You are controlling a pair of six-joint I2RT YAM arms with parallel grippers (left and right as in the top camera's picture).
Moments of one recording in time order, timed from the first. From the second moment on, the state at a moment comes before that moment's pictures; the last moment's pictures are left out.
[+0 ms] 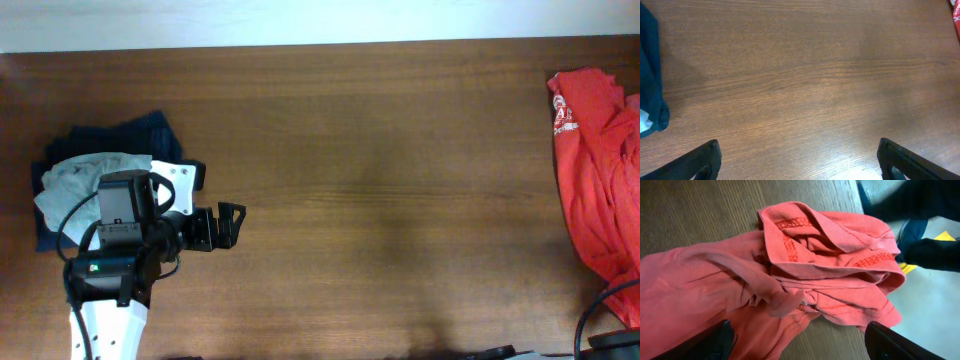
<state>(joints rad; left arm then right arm) 0.05 1.02 0.94 -0.85 0.41 0.01 -1.40 1.67 1.21 -0.82 0.07 0.47</state>
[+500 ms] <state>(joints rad) 0.05 1.02 0.94 -0.85 0.40 0.01 -1.40 1.78 1.21 -0.72 0.01 0.42</state>
